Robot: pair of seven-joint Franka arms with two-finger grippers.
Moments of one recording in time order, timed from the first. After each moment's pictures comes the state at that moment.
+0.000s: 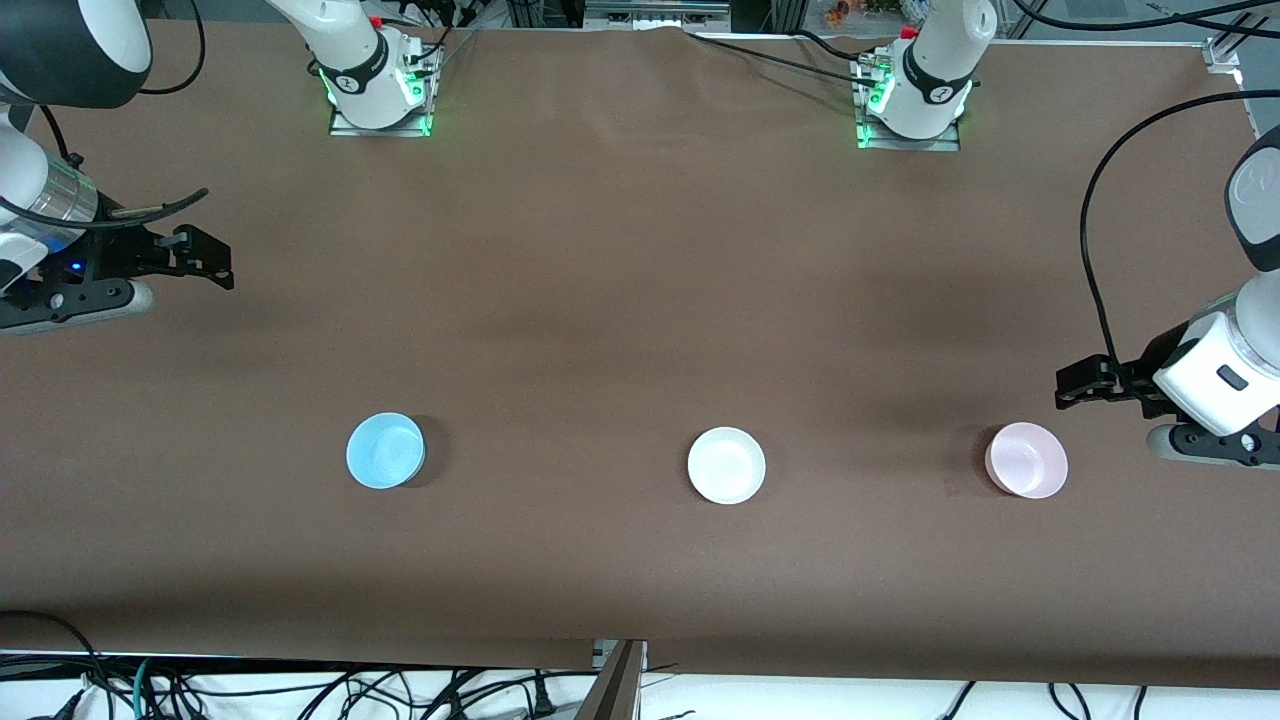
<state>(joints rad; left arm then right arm) 0.04 0.44 -0.08 -1.20 0.04 1.66 0.04 0.01 0.09 0.05 -1.62 -0.03 1.68 -0.15</state>
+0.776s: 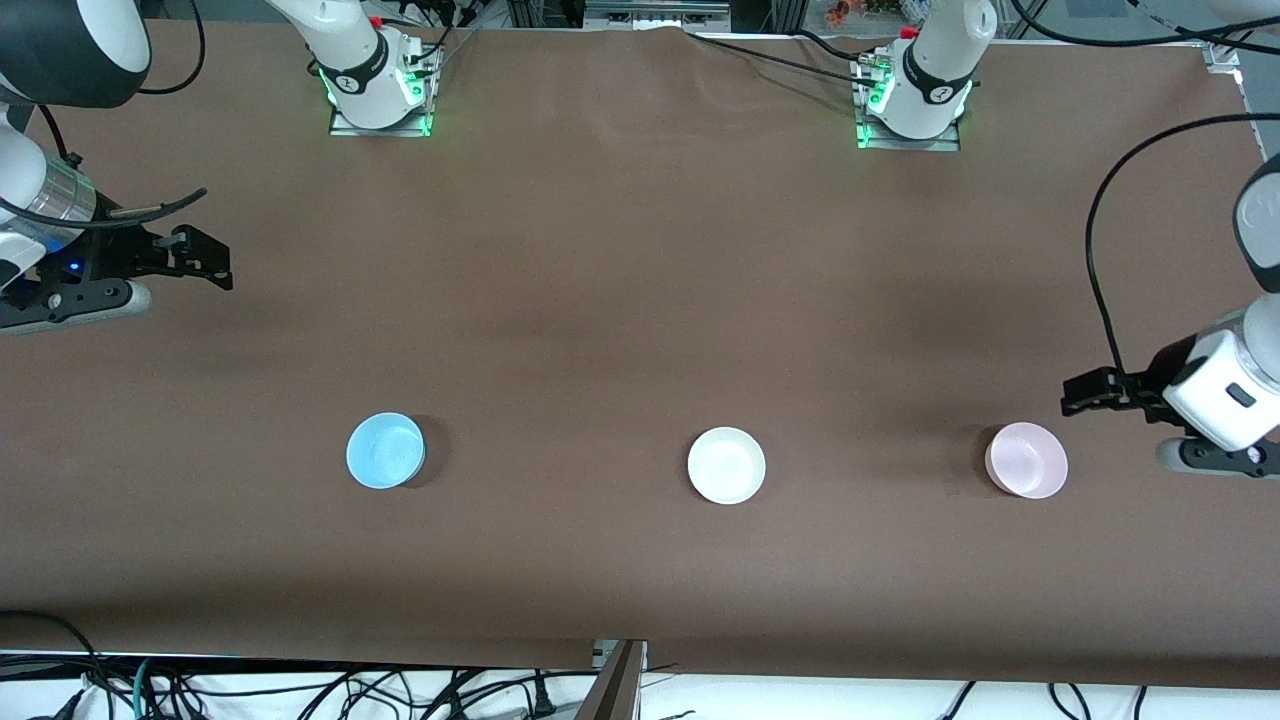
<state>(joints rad) 0.10 0.49 -0.07 -1.21 0.00 1.69 0.04 0.01 0.09 0.04 -1.62 -0.03 1.68 -0.15</state>
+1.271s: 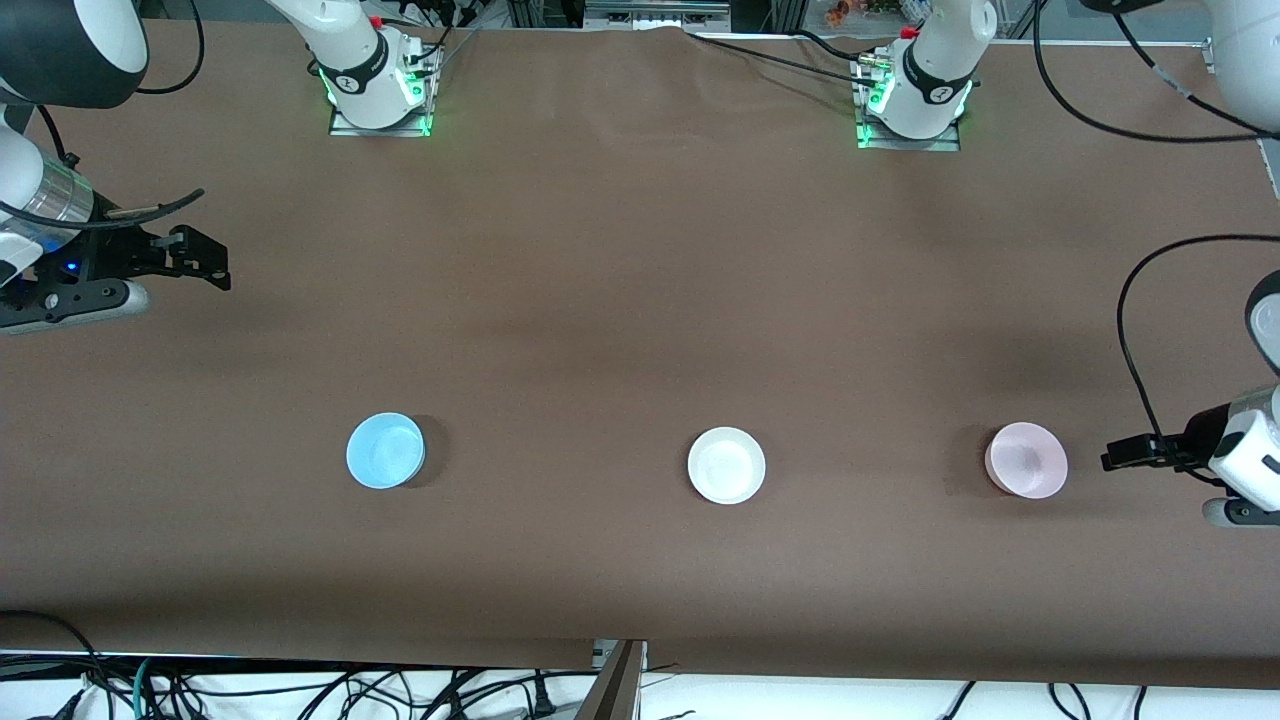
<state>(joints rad) 0.25 0.68 -0.07 -1.25 0.00 1.95 0.18 0.01 0.09 0.04 -1.62 -0.03 1.68 -0.15</state>
